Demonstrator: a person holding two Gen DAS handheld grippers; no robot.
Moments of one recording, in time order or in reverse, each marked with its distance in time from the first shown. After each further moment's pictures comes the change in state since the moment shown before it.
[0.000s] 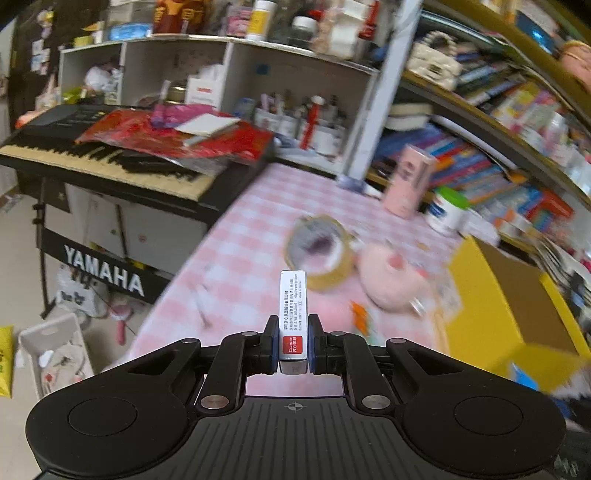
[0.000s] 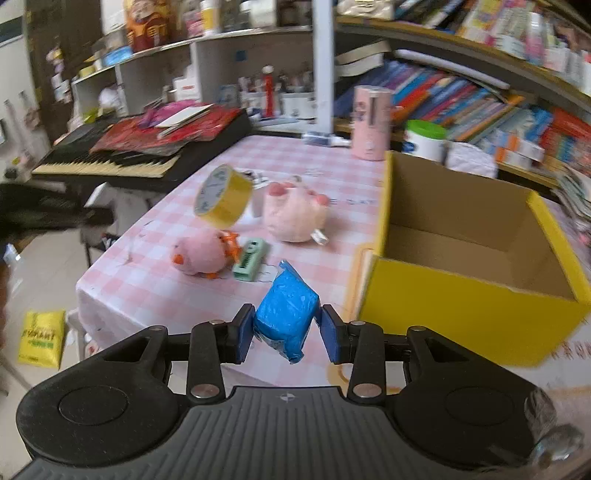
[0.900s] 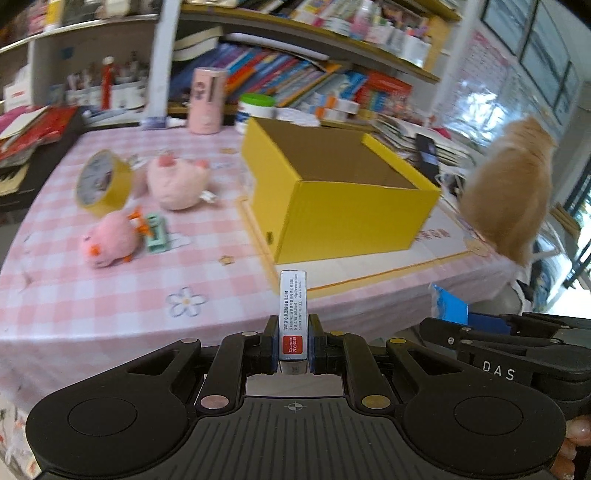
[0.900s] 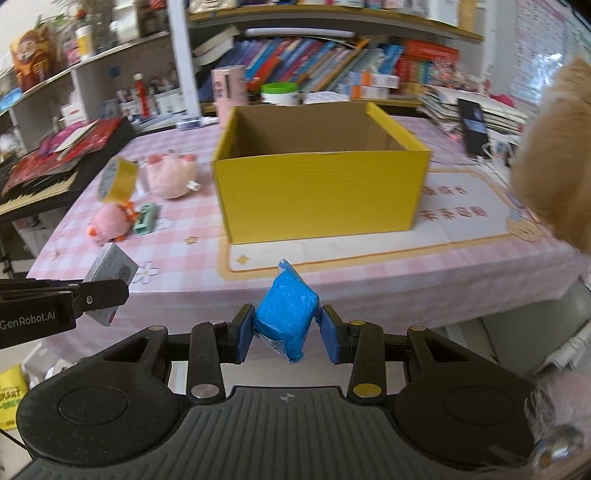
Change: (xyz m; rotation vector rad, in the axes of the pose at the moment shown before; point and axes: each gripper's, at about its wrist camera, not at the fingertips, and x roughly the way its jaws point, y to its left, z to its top) left arm -0.026 -0.112 -0.086 0.360 0.174 -0.410; right arm -0.086 -0.034 -0.093 0.289 0.028 -0.292
